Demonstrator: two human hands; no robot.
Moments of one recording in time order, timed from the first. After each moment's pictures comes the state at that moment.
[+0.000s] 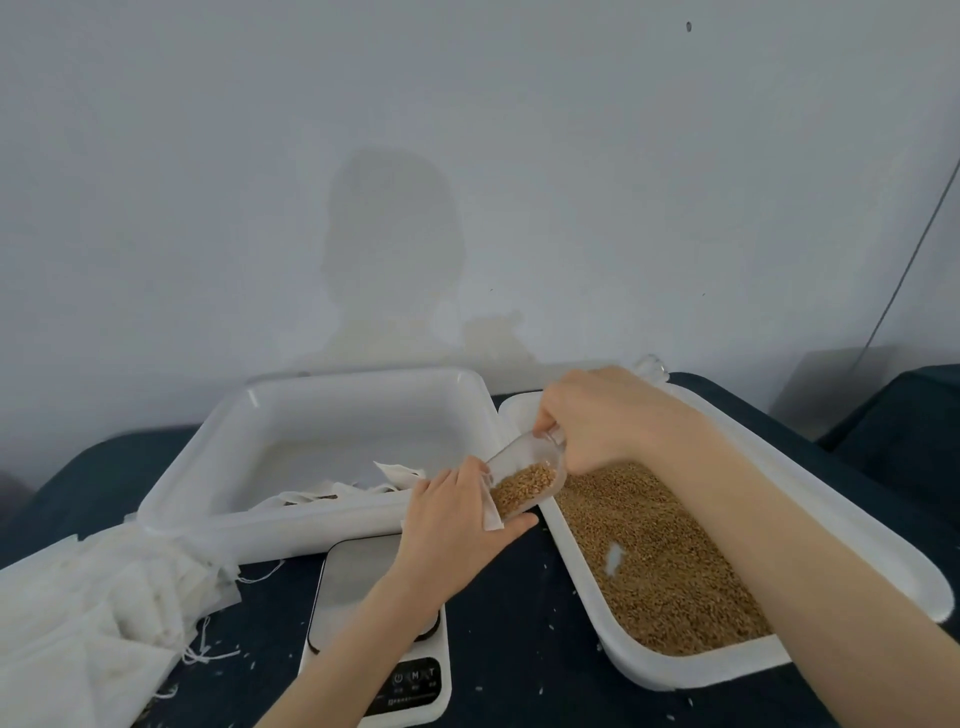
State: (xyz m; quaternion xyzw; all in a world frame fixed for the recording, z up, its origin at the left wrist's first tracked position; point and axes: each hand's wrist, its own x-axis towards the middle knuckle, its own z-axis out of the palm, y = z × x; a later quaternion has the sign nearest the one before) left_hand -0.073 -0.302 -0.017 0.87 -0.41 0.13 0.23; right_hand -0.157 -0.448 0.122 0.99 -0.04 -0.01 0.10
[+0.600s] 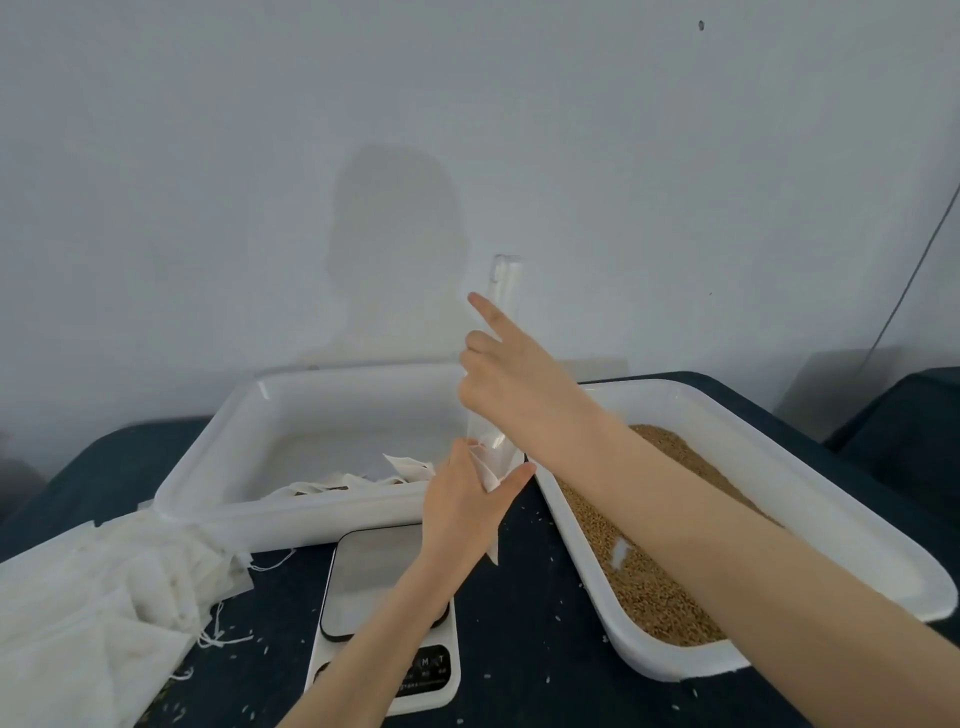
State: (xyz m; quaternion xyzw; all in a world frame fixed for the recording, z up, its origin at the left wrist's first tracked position) left_hand -0.078 -0.314 -0.013 0.84 -0.26 0.01 0.48; right_hand -0.133 -0.369 0.144 0.93 0.07 0.12 0.35
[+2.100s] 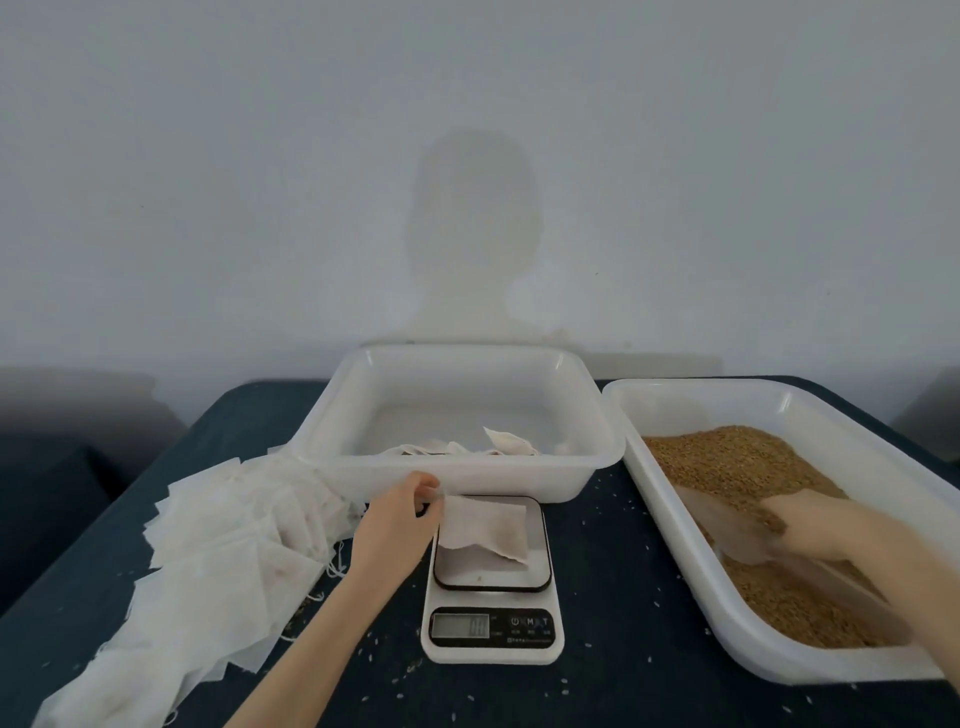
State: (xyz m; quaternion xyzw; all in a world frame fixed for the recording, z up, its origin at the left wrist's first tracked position) left_hand -0.017 -0.152 -0.063 0.90 -0.20 0.04 0.38; right_hand -0.202 -0.531 0.001 0.93 -0.27 -0.22 0.09
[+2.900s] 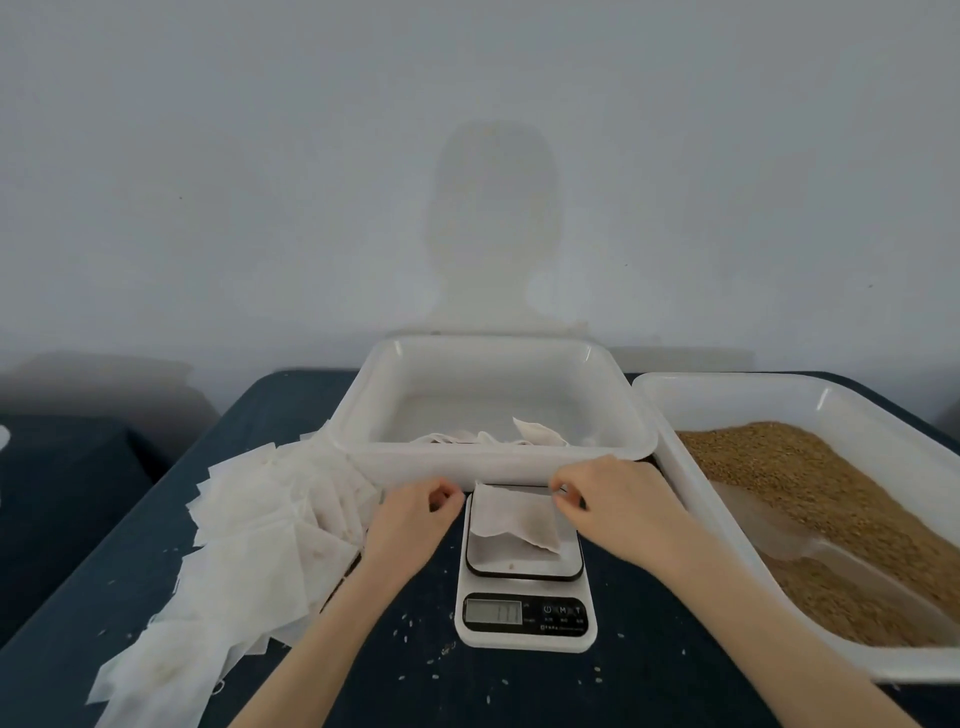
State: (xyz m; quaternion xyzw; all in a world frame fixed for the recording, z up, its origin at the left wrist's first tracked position) left_hand -0.018 -0.129 -0.060 0.91 -0.21 0.02 0.37; right_hand -0.130 -0.331 0.010 0.99 -0.03 0.10 -0.04
